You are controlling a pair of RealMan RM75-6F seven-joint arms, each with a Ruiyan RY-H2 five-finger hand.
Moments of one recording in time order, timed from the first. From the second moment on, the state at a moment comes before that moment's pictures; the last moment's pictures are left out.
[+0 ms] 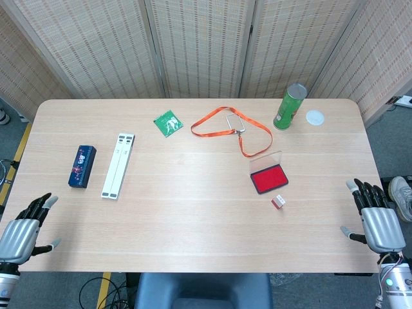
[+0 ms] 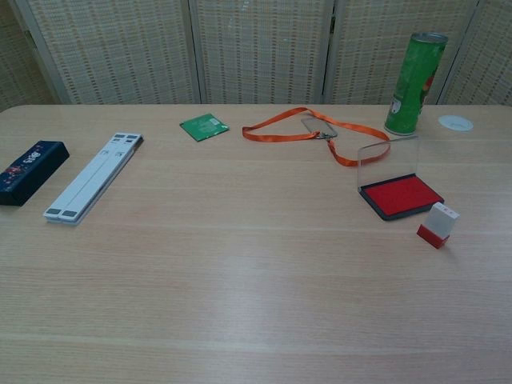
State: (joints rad) left arm -0.15 -1.09 0.01 -1.62 1.49 1.37 0.02; right arm 0.09 -1.12 0.06 -1.63 -1.44 1.40 -0.12
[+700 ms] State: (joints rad) left arm -0.16 -1.09 0.00 -1.60 1.48 1.33 -0.01; right arm 0.22 -1.17 0.02 -1.47 -1.60 1.27 -0.06
